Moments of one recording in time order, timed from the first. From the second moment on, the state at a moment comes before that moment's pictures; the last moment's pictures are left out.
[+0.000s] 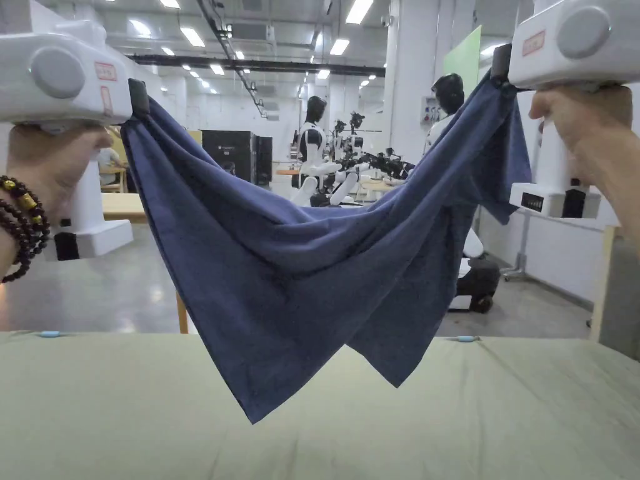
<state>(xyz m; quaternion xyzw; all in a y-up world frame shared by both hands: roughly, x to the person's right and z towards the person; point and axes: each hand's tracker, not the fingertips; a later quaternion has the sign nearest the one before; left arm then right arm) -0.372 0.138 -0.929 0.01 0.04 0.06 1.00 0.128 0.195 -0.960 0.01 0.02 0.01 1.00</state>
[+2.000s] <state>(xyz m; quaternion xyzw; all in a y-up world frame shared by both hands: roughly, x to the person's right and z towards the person) -0.381 -0.331 -0.590 -0.41 -0.05 0.07 0.91 0.256 -0.310 -0.630 -0.46 0.12 0.13 0.87</state>
